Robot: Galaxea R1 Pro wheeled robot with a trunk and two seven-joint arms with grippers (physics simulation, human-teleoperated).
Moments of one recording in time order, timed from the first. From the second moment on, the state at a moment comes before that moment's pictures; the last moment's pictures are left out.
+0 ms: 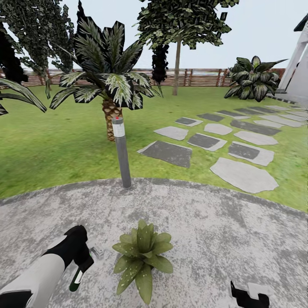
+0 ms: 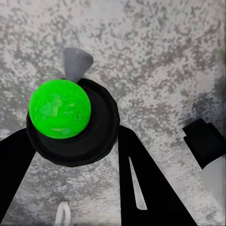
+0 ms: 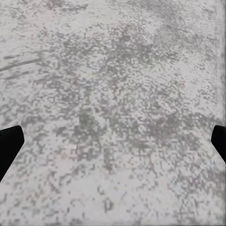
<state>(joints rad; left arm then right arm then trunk) -0.75 0.11 0.04 -0.47 -1.11 0.70 -0.96 -0.40 -0.15 -0.54 -0.14 0.37 -0.52 -0.02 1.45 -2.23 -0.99</state>
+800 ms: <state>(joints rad) -0.76 0.04 0.03 -0.28 -0.96 0.55 -0.78 -0.39 -0.15 -0.54 -0.14 0.38 -0.52 -0.02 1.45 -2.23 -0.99</state>
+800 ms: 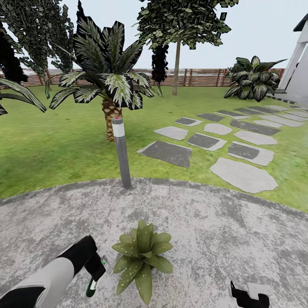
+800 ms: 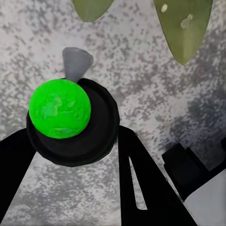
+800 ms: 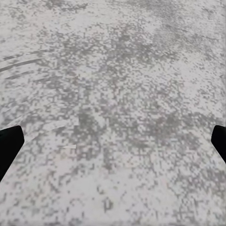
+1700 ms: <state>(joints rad) -0.75 0.11 0.03 -0.43 -1.07 0.70 -0.77 -0.40 -0.15 -0.54 -0.14 0.38 -0.52 -0.02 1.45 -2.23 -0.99</state>
